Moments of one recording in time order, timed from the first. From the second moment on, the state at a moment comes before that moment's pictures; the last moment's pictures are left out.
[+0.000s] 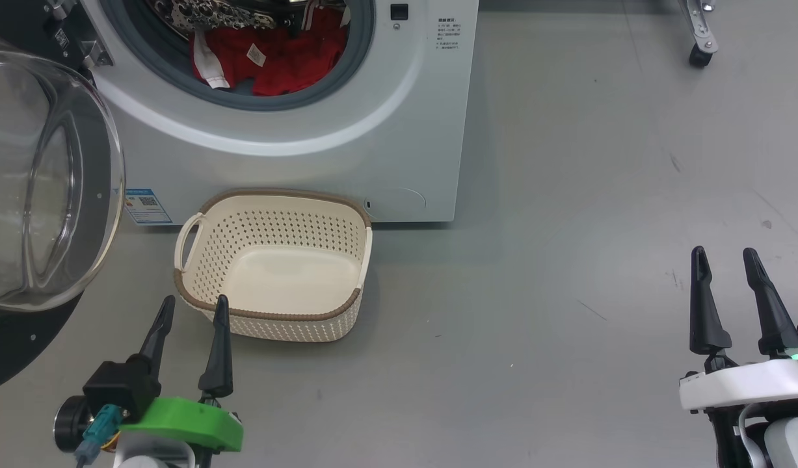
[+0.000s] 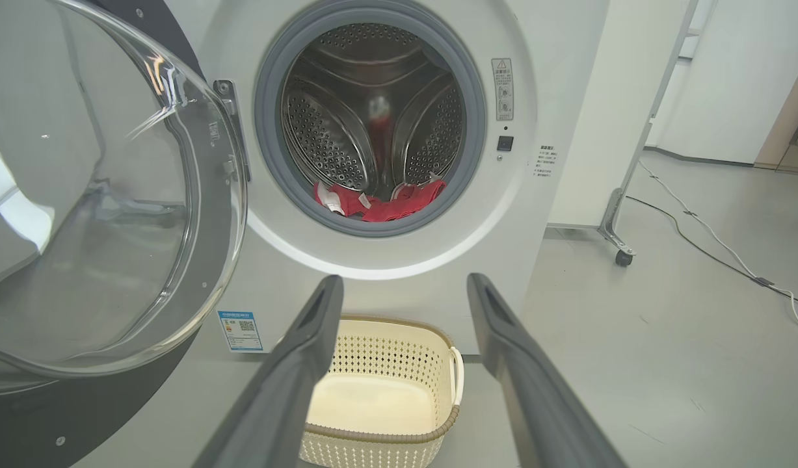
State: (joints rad) left arm -0.05 0.04 -0.11 0.19 -0.33 -0.06 -0.23; right arm 0.05 -0.24 0.10 -0.02 0.52 0.05 -0.24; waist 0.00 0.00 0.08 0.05
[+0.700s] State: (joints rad) left arm -0.05 0.04 -0.15 0.16 -0.33 -0.01 -0.24; right arm 0.05 -0.23 0.10 -0.03 0.52 0.05 -0.24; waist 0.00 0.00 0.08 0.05
